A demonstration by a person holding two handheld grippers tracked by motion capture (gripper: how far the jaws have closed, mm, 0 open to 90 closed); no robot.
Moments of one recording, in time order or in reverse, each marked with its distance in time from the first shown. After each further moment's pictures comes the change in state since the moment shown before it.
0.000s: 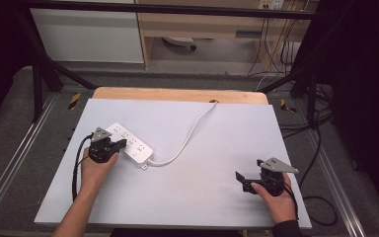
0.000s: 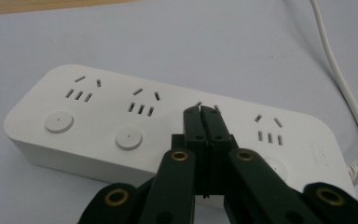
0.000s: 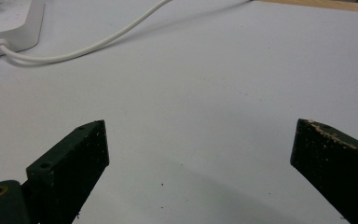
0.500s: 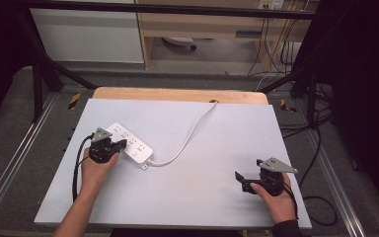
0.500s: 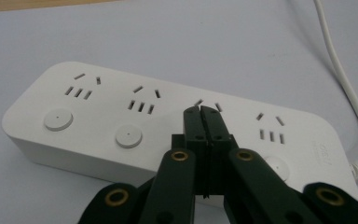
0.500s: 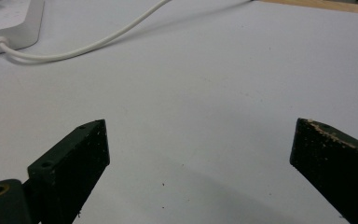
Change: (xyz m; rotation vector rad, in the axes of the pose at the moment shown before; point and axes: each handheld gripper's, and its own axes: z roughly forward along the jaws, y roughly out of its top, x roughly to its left) left arm 0.000 -0.001 0.000 -0.002 0.001 -0.007; right arm 0.002 0.001 0.000 0.005 -0.004 -0.008
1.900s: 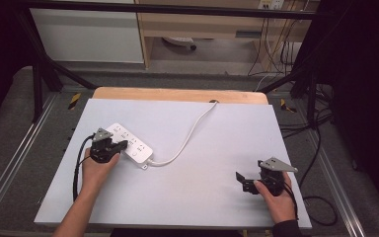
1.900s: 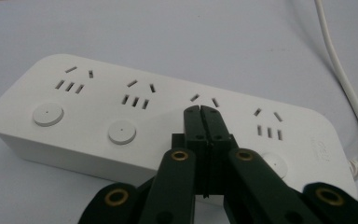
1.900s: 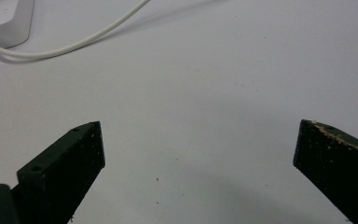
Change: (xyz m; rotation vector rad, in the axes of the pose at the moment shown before) left arm 0.000 -0.001 0.004 0.024 -0.013 -0.009; right arm -0.004 -0.002 0.002 0.026 -0.007 0.033
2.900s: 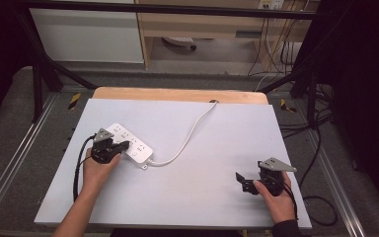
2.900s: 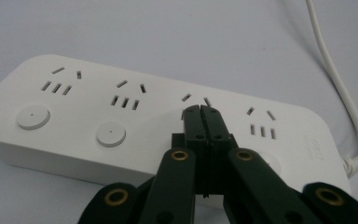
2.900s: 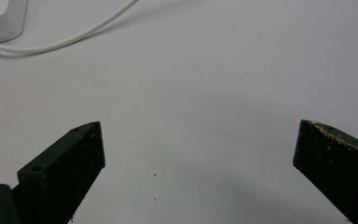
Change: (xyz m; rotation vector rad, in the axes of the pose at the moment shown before) left arm -0.001 -0.002 0.002 -0.005 -0.023 0.013; right arm 0.000 -0.002 0.002 0.017 -0.008 0.006
